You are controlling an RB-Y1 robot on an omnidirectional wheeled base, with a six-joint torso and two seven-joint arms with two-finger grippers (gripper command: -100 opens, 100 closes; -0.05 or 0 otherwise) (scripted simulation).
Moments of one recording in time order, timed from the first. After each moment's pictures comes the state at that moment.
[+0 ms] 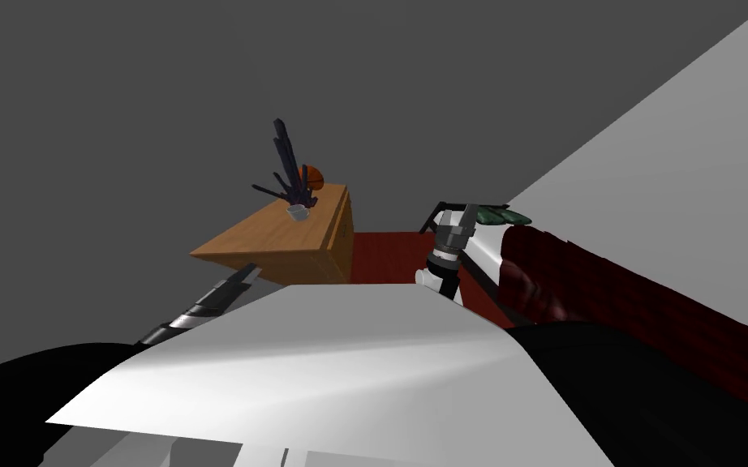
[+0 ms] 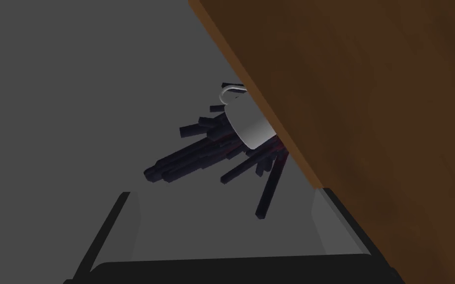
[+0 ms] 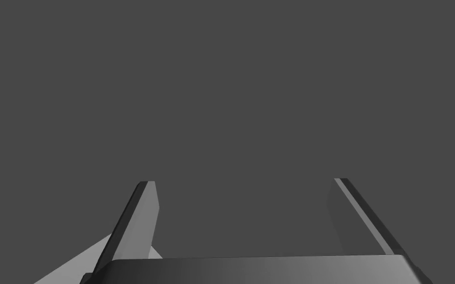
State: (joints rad) left arm 0.94 0.60 0.39 -1.73 -0.18 -0.91 0.28; right arm 0.46 0.00 -0.07 -2.33 -0.03 -0.61 0.13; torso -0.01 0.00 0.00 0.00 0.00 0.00
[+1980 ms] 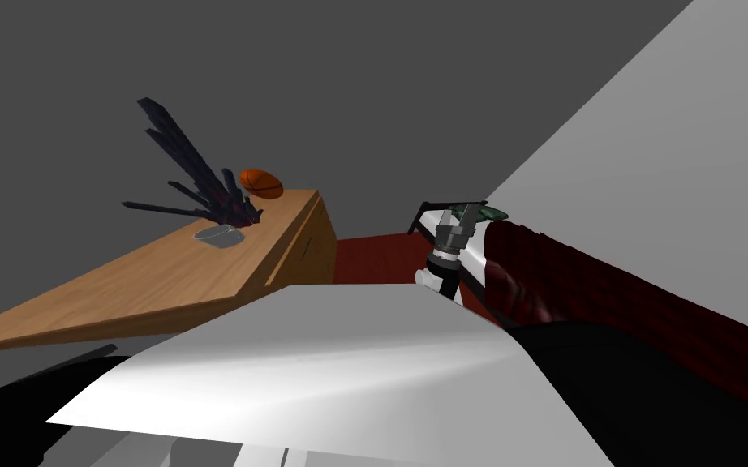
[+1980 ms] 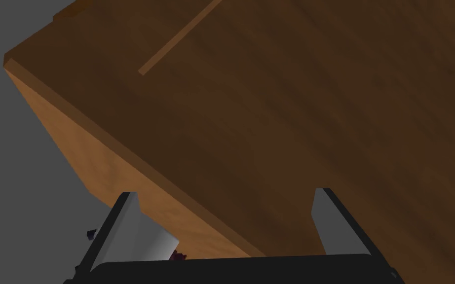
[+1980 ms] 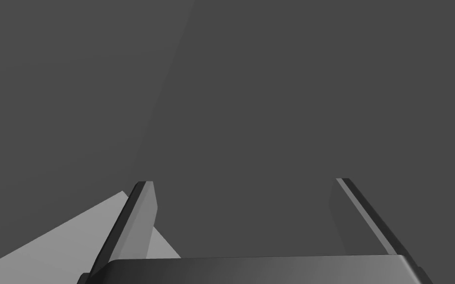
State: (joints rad) left arm 1.32 1.04 0.60 -1.09 -0.40 -1.20 0.59; right arm 0.46 0.00 -0.07 -2.33 -0.03 -0.61 0.13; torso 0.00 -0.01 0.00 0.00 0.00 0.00
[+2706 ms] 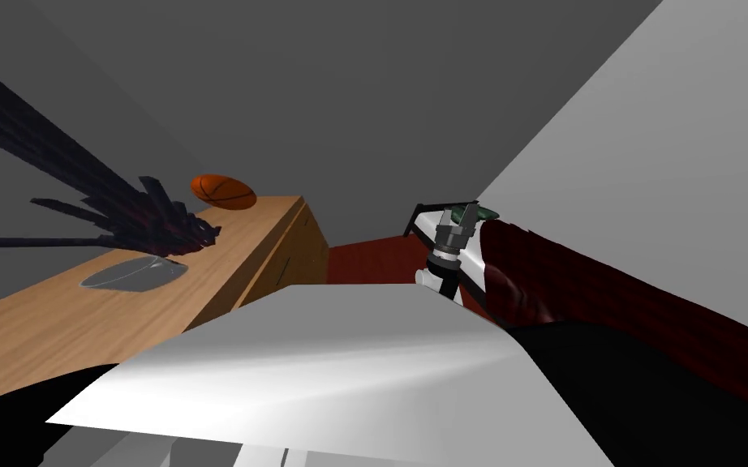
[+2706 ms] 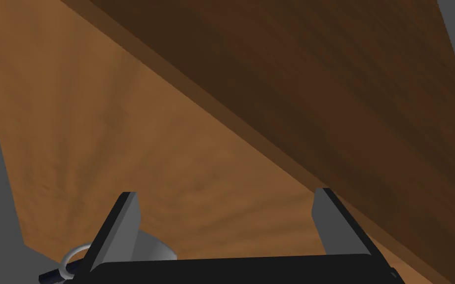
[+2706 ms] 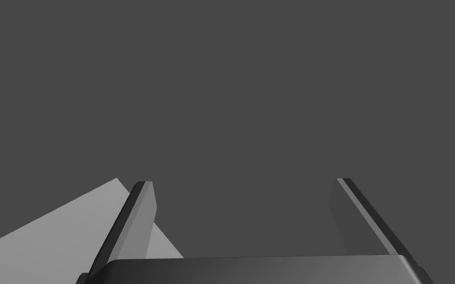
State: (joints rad) left arm 1.44 1.20 0.66 -0.86 -0.50 -1.29 0.72; right arm 0.46 0.00 -0.07 -2.33 -0.03 -0.61 0.13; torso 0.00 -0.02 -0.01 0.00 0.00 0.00
